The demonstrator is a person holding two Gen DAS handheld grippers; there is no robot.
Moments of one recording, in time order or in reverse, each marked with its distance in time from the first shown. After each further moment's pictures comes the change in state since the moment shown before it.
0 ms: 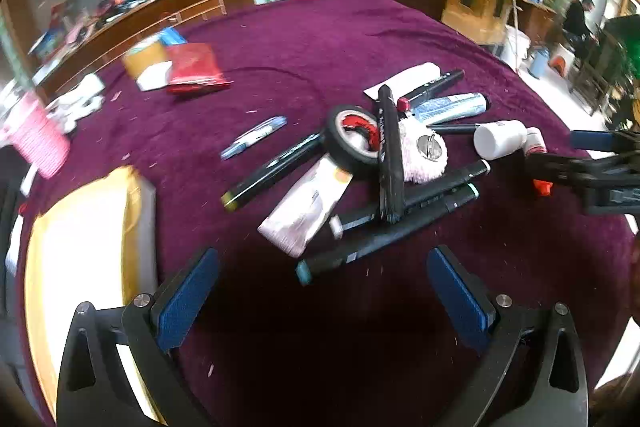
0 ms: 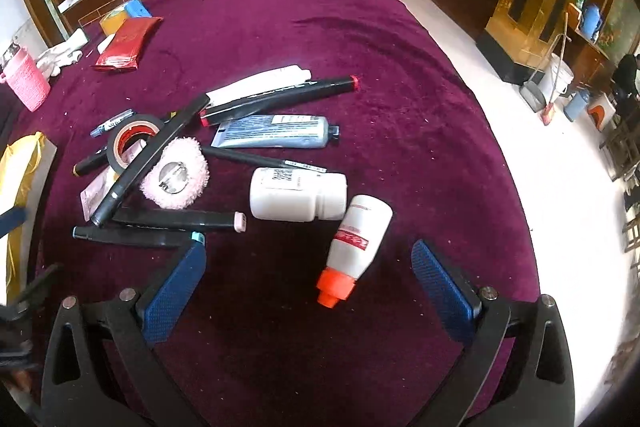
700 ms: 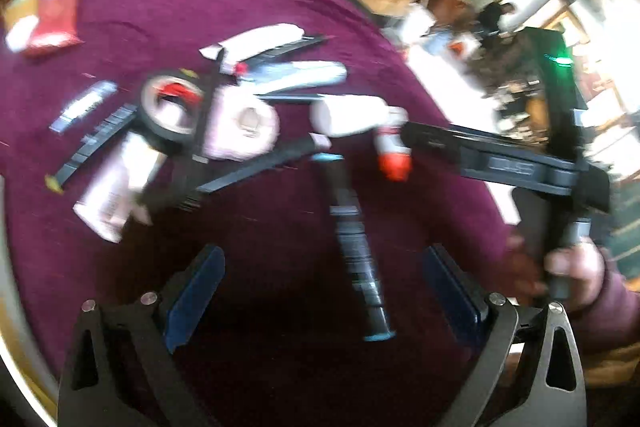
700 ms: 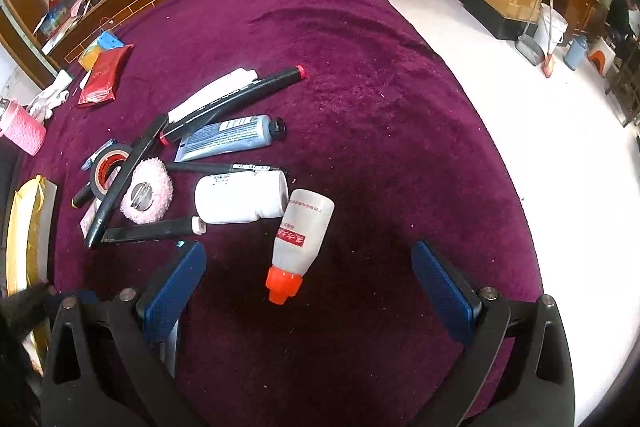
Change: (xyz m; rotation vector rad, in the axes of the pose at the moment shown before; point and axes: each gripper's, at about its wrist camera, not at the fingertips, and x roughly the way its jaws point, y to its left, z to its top) left arm 0.000 -0.045 0.007 -0.032 0.181 -0.453; right arm 0.000 -0.050 0.005 0.157 0.046 0.058
